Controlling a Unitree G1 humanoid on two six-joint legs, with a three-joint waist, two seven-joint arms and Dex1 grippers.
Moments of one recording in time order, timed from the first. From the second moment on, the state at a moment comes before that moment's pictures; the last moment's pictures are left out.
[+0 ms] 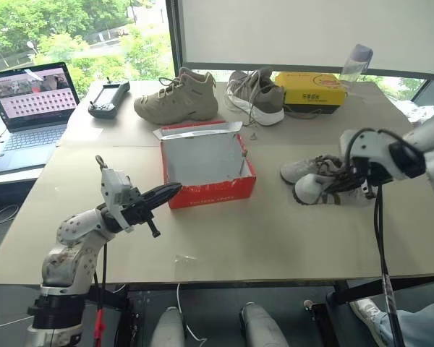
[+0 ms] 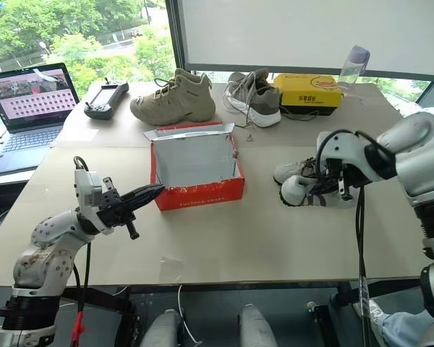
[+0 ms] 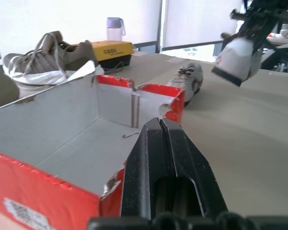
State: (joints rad) left arm -0.22 0.55 0.16 -0.19 -0.59 0.25 -0.97; right arm -0.92 -1.04 0.34 0.34 -0.06 0.24 1.54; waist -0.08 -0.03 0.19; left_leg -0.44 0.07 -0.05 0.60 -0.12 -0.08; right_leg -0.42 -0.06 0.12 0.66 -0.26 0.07
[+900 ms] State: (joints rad) left arm -0.22 0.57 0.16 -0.19 -0.60 0.27 -1.00; right arm -1.11 -0.89 0.37 0.80 -0.31 -0.06 1.39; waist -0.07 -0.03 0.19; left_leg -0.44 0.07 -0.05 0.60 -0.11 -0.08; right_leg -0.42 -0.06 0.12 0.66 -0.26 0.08
